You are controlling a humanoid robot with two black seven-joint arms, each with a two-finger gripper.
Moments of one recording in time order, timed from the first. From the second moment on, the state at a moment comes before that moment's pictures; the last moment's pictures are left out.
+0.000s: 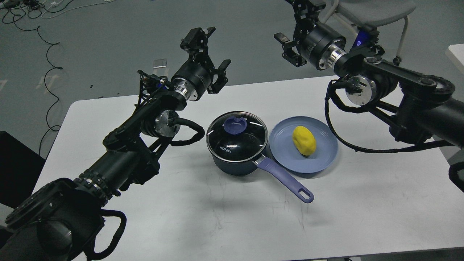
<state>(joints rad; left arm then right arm) -0.93 0.01 -0.72 -0.70 0.26 -0.15 -0.22 1.04 -0.31 0.43 0.98 -0.16 -0.03 0.24</state>
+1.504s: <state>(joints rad) -0.73 0.28 -0.76 -0.97 0.19 -0.18 -0.18 0.97 -0.34 0.43 1.02 -0.16 0.13 0.25</state>
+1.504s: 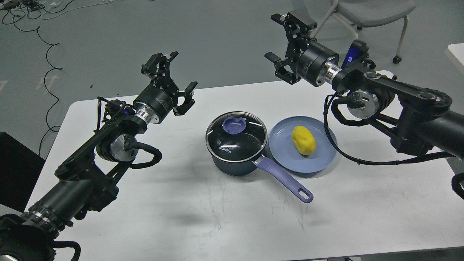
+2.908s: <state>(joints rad) -0.78 0.54 -0.66 -1.26 1.41 0.02 -0.44 0.82 -0.44 0.61 1.00 -0.16 0.16 0.25</state>
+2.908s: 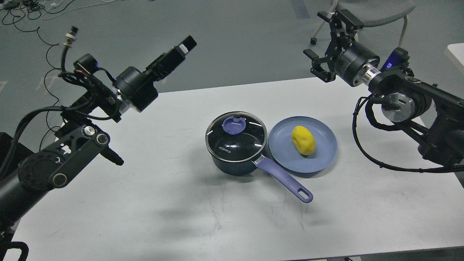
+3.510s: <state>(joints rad) -0.82 0.41 -0.43 -1.18 2.11 0.20 -0.46 0.73 -0.47 0.65 0.98 -0.15 0.15 0.25</state>
